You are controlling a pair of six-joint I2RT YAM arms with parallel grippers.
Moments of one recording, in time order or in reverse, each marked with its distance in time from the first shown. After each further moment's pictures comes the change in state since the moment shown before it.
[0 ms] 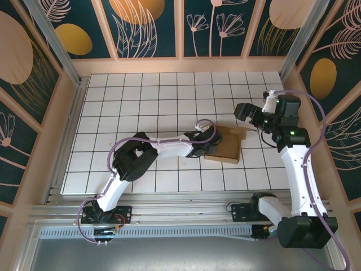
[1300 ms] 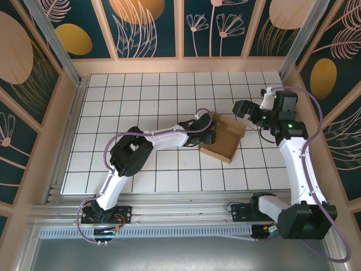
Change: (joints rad) left arm 0.093 -0.004 0.076 0.005 0.097 0.227; right arm 0.000 0.084 0.031 0.009 -0.029 0.000
